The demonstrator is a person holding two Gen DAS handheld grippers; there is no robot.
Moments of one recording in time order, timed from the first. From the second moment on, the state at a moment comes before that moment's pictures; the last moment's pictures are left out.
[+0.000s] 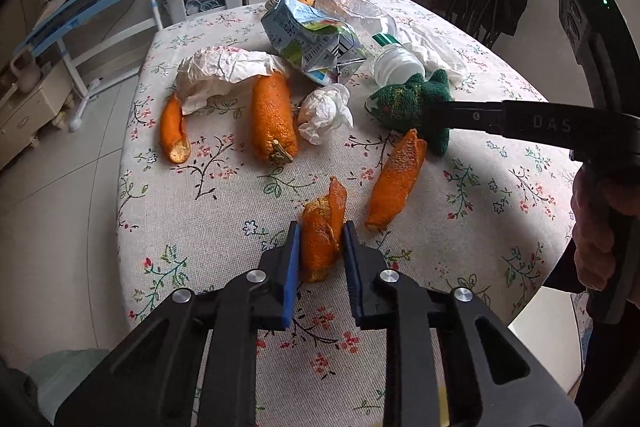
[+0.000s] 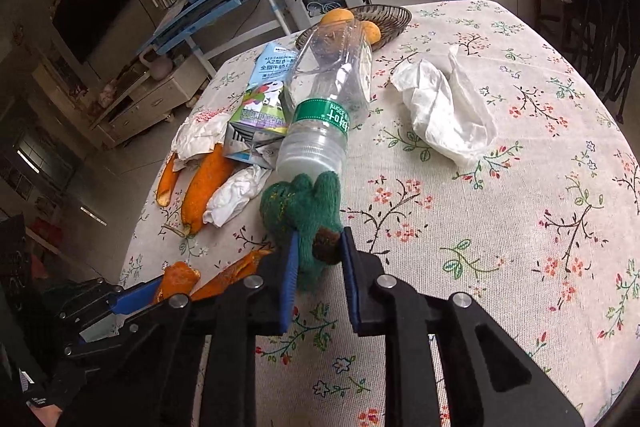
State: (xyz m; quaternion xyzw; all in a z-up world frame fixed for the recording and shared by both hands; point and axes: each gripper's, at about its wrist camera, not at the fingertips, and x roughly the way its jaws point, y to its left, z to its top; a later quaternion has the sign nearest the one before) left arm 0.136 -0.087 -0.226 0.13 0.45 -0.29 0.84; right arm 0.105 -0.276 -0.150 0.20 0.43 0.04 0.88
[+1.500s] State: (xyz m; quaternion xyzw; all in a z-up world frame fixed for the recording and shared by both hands) left arm 0.001 -0.054 -0.121 0.11 0.35 -0.26 0.89; right arm -0.063 -0.213 -0.147 0.11 0.42 0.10 0.90
